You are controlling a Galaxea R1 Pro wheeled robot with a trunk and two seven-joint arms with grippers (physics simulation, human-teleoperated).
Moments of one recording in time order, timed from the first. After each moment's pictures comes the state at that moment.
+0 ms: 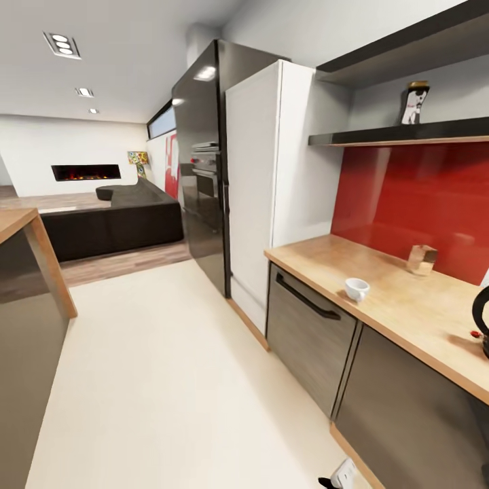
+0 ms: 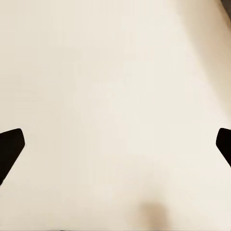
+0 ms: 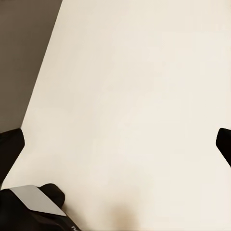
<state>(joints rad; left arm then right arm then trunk) 0.05 0.02 0.42 -0.72 0.01 -0.03 -0.40 -0.12 -0.15 0.06 -0.73 -0.05 -0.03 0.79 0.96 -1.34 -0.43</state>
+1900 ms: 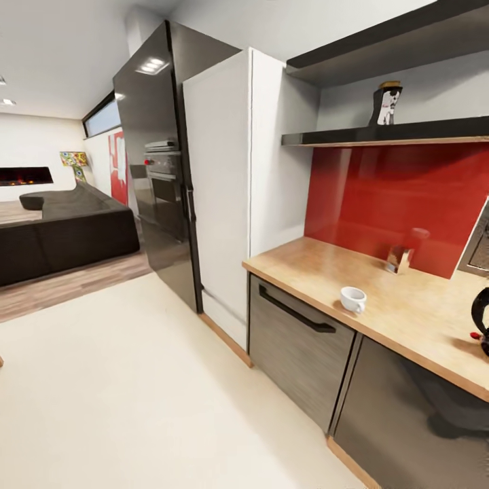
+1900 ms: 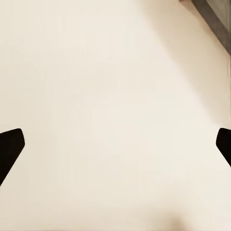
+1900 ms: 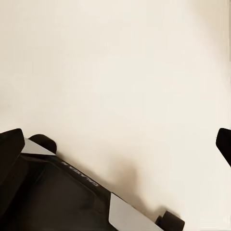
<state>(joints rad) 0.05 0.02 0.42 -0.72 0.01 -0.03 -0.41 -0.12 -0.26 0.05 -0.50 -0.05 -0.04 0.80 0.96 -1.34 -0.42</state>
